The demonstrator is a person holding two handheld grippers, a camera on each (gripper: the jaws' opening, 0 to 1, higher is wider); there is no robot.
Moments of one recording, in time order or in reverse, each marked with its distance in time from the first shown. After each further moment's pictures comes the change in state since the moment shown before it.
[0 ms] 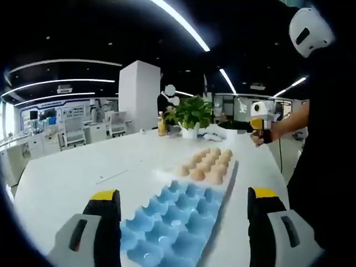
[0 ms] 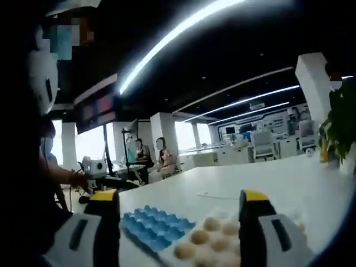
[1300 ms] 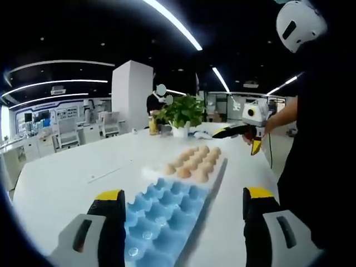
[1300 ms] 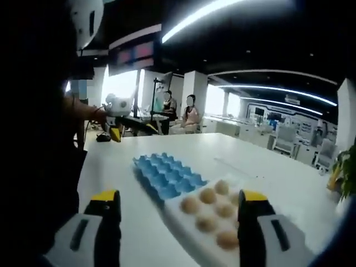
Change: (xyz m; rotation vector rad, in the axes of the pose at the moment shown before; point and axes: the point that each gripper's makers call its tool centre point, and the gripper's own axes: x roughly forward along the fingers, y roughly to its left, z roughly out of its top) left arm -0.005 -0.028 -0.007 0.023 0.023 -0.052; right arm -0.028 0.034 -0.066 -0.274 0.344 0.205
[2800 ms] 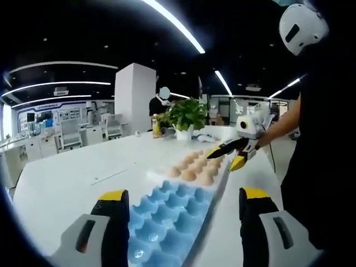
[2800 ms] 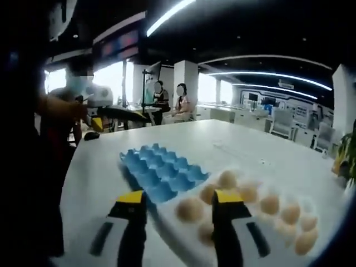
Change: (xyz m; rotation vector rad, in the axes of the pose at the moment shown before) left arm -0.002 0.013 0.003 -0.011 -0.031 0.018; right arm 0.062 -0.015 -0.031 0.085 0.115 -0.046
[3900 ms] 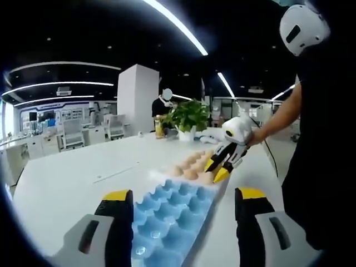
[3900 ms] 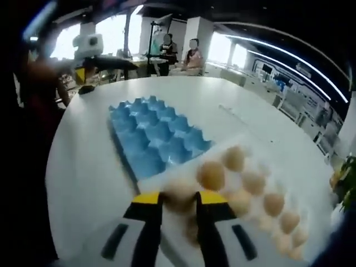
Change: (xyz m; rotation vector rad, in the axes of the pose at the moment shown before) left arm -0.007 0.002 -0.003 -0.009 -0.012 0.014; right arm 0.029 -0.009 -0.041 -0.113 0.355 0.030
